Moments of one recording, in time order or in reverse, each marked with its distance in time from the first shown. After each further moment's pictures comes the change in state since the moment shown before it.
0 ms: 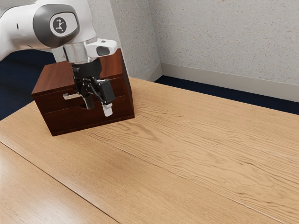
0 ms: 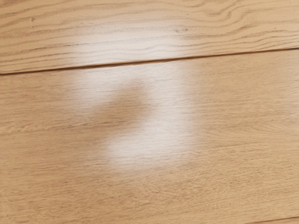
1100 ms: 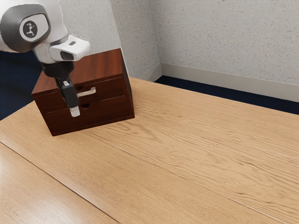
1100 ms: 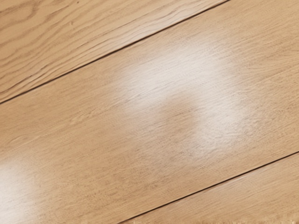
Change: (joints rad) arm 0.090 -0.240 -0.005 -0.272 0.096 0.154 0.446
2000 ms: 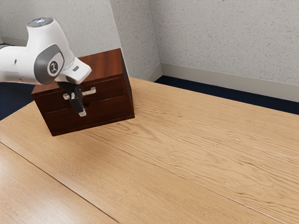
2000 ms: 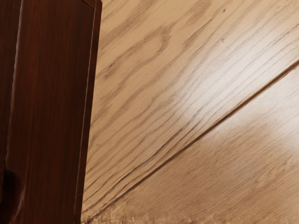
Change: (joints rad) arm -0.218 0.242 0.399 -0.003 -0.003 0.485 0.362
